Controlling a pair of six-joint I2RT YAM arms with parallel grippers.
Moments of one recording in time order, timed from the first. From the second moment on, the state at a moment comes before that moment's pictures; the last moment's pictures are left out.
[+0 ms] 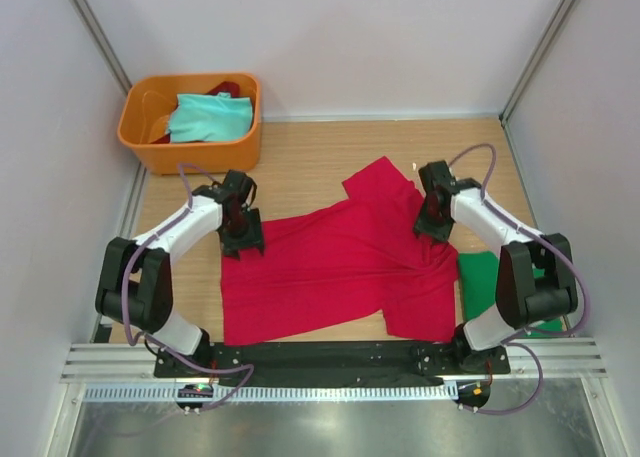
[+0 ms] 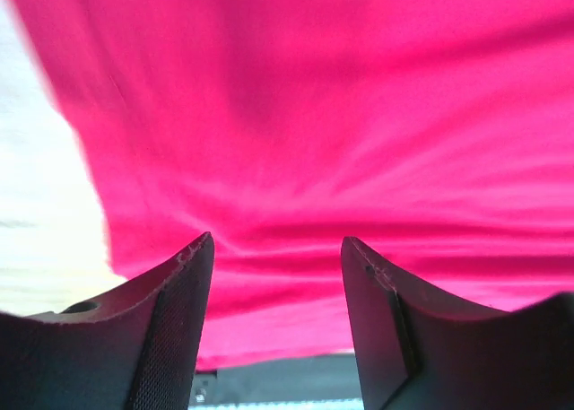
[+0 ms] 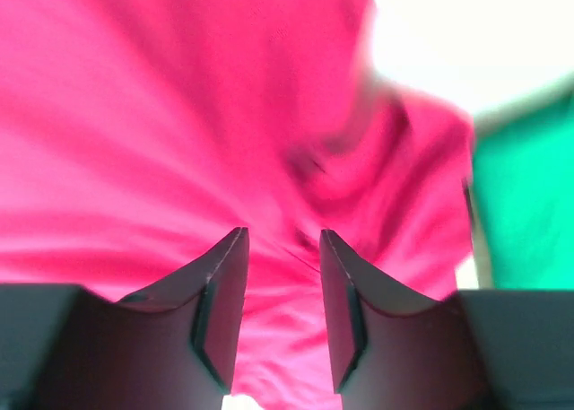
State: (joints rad) left arm -0.32 1.55 0.97 -0.81 0.04 -0.55; right arm 0.22 1.50 0.95 -0.76 0.18 0.67
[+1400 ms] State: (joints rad) left arm -0.10 1.69 1.07 -0.78 -0.07 -0.39; right arm 0.21 2.38 1.96 -0.48 0.07 0.25
